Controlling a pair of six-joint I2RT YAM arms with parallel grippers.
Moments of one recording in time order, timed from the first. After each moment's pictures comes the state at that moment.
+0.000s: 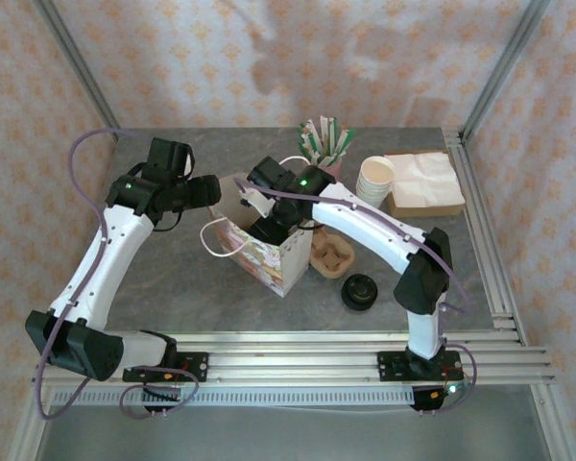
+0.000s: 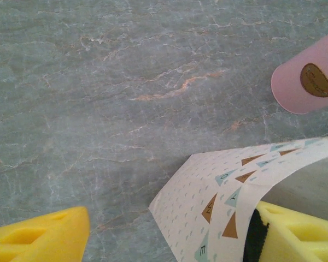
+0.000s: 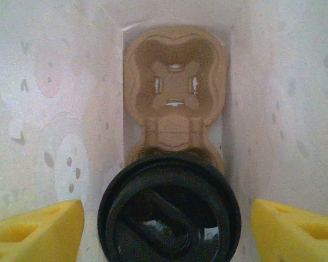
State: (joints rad) left arm -0.21 1.31 1.41 -0.99 -0.06 -0.39; right arm 0.89 1.90 1.91 -1.18 -0.09 0.00
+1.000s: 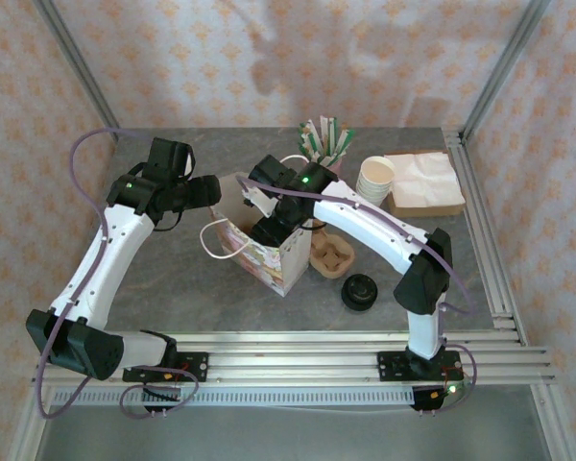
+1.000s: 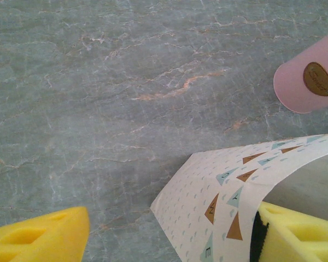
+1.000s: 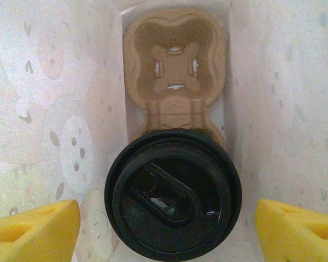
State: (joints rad) left arm -0.21 1.31 1.41 -0.99 -0.06 -0.38; right arm 0.89 1.90 1.95 -1.25 -0.09 0.03
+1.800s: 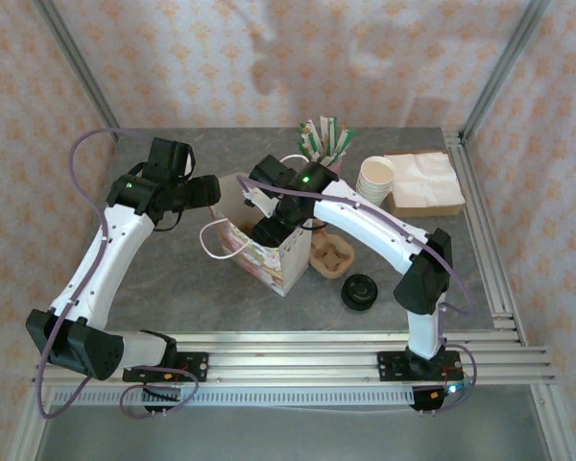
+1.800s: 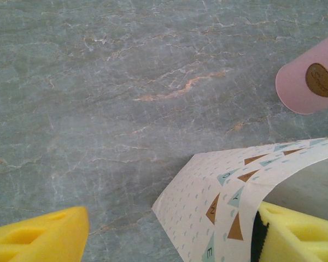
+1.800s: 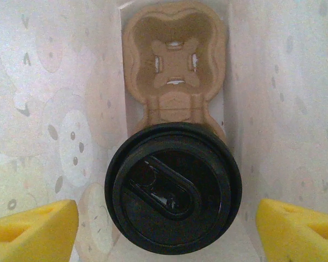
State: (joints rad) left arm -0.21 1.31 1.41 -0.99 -0.07 -0.38; right arm 0.89 1.90 1.96 -1.27 -0.09 0.03
